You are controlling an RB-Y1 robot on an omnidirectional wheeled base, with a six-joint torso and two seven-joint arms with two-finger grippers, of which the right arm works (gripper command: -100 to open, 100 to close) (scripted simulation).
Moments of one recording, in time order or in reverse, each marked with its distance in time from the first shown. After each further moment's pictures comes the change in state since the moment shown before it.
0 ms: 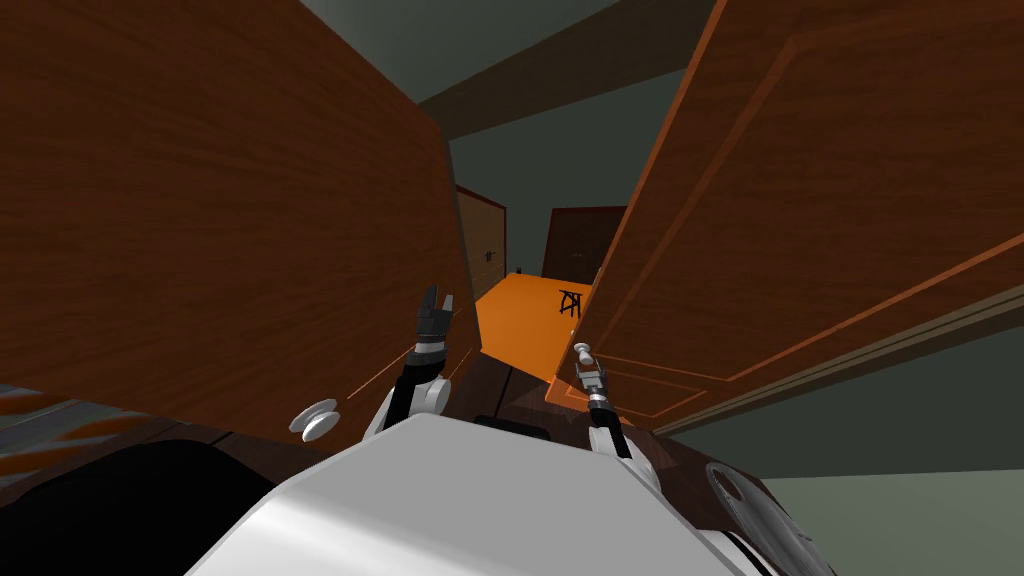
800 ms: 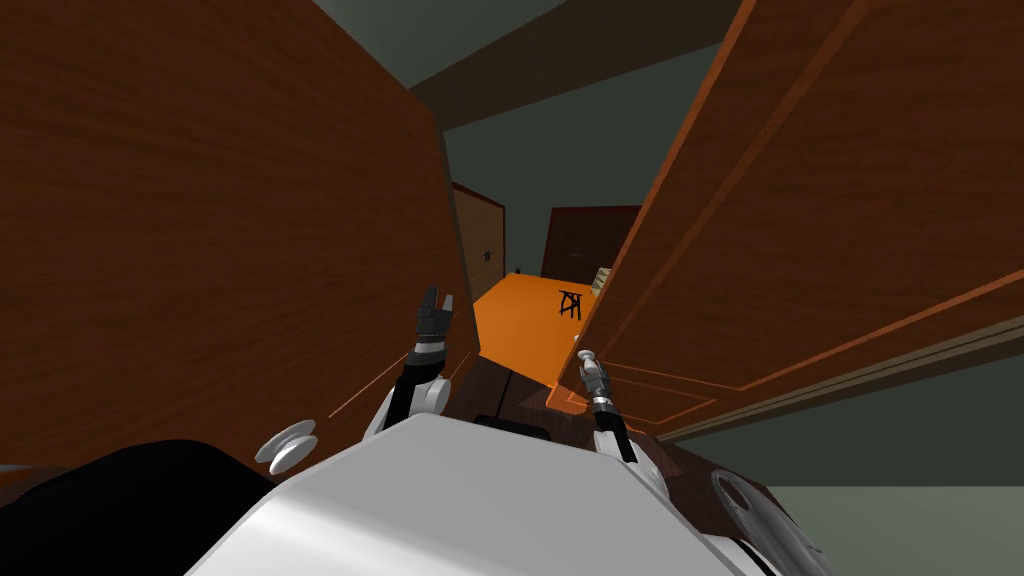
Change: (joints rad) arm 0.006 -0.013 -0.040 0.019 0.064 -0.017 0.201
